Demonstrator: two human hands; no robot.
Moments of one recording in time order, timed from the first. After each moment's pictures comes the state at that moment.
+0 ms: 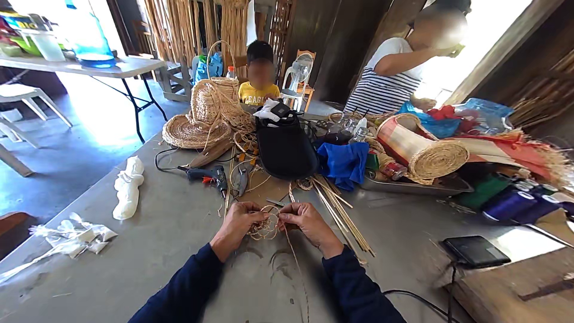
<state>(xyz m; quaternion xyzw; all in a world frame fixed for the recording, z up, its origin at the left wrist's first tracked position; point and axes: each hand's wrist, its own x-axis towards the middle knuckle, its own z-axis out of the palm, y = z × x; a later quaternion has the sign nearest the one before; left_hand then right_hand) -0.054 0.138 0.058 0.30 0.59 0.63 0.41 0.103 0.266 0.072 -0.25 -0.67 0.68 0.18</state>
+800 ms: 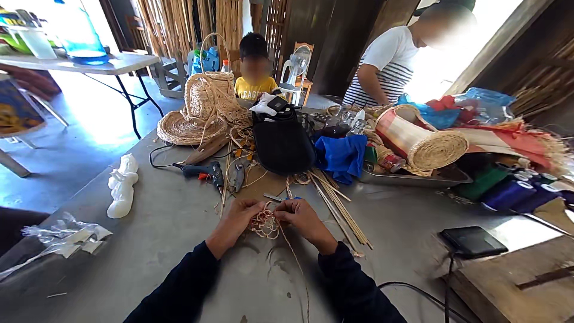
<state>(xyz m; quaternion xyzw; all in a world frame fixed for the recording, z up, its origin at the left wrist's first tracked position) -0.052 0.136 0.059 0.35 0.60 0.60 0.39 0.103 0.260 0.074 -0.25 -0.76 0.58 0.16</state>
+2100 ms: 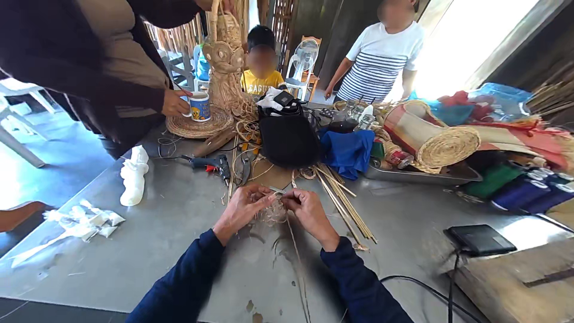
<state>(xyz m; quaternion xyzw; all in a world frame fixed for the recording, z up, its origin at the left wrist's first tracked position) -0.062 0.134 0.062 0.45 0.63 0.55 0.32 0.101 0.258 0.071 -0.26 -0.83 0.42 0.24</state>
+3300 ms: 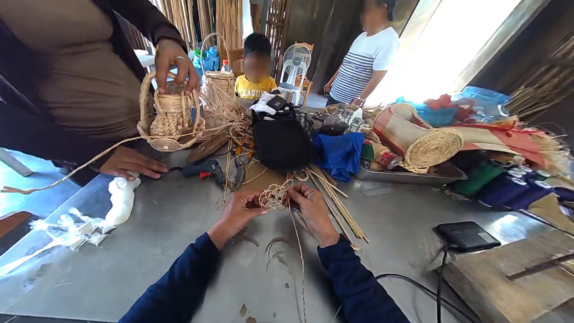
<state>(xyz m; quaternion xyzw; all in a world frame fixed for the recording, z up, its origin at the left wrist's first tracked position) -0.062 0.138 0.046 0.49 0.54 0.61 0.33 0.103 0.261 0.075 -0.28 -0.60 0.65 0.37</state>
